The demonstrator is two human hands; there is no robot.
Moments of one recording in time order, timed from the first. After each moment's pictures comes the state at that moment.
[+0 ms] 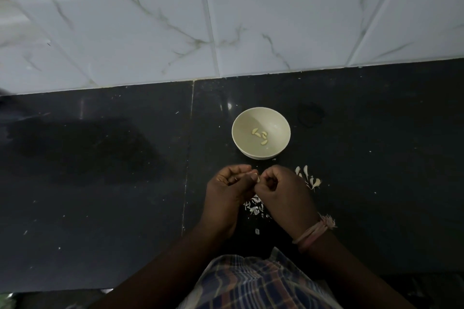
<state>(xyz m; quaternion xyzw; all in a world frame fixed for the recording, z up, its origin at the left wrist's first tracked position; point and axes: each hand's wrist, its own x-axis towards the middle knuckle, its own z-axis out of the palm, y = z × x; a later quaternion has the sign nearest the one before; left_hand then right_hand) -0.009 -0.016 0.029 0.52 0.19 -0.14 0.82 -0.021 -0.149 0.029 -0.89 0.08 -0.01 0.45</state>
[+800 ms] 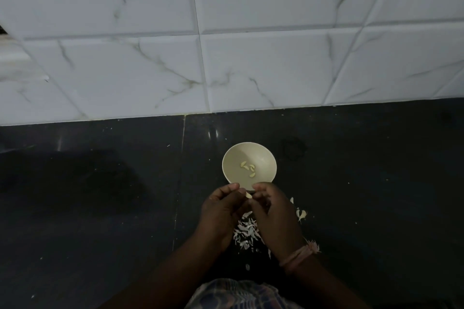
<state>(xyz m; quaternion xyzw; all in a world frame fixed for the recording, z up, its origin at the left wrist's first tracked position) 0.024 -0.025 0.045 0.41 0.25 -0.18 0.86 -0.009 -0.147 0.040 -0.84 0.09 -0.06 0.53</state>
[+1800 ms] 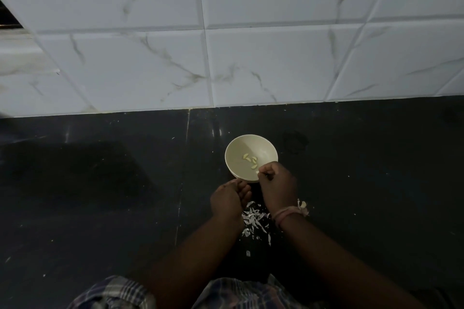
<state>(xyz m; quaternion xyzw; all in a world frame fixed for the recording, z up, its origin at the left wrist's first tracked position) 0.031 -0.050 0.027 0.44 0.38 -0.12 0.80 0.035 -0.158 0.020 -0.85 0.18 -0.11 0.48</state>
